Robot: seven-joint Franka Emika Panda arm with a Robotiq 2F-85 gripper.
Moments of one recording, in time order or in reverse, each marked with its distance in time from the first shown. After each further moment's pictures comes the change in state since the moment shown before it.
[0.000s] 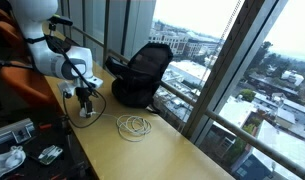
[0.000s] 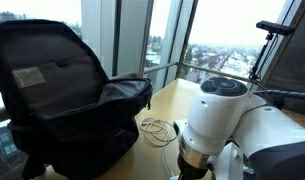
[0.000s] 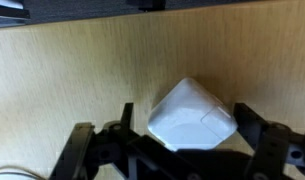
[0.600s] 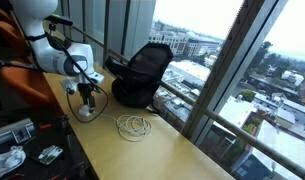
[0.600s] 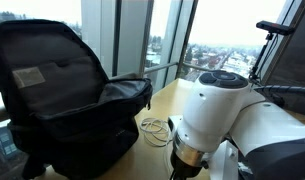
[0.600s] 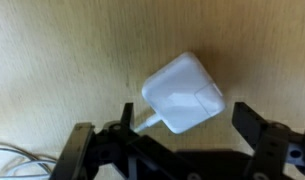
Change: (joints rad) arm 0.013 -0.005 0.002 0.034 -0.002 0.010 0.002
